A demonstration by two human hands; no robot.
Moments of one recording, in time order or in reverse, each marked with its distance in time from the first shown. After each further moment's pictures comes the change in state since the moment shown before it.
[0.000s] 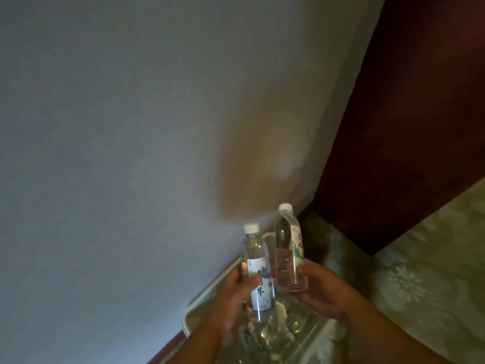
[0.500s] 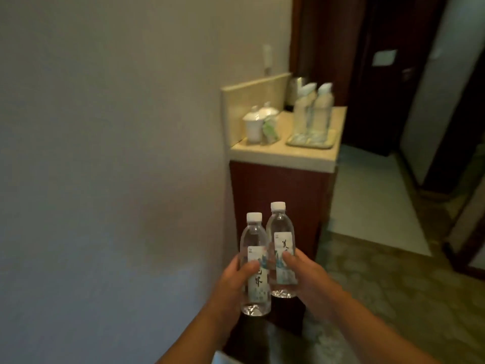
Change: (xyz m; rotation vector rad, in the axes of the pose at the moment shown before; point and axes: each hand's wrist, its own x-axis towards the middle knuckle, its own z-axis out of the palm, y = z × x) left_hand -0.208 0.330 0.247 0.200 -0.511 0.356; right_hand -0.331 -0.209 0.202 -0.388 0.300 -0.731
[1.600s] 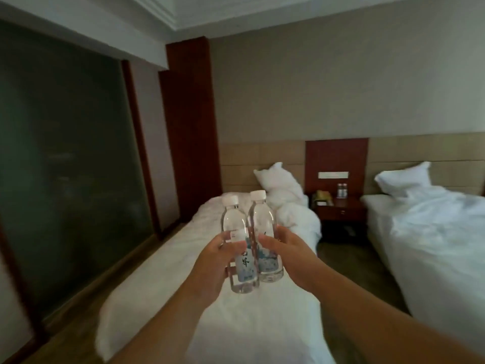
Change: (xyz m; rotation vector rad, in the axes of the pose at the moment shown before) left_hand -0.534 -0.091 0.771 0.209 -1.681 0.054; right_hand -0.997 -0.057 -0.129 -0.107 1.849 -0.493
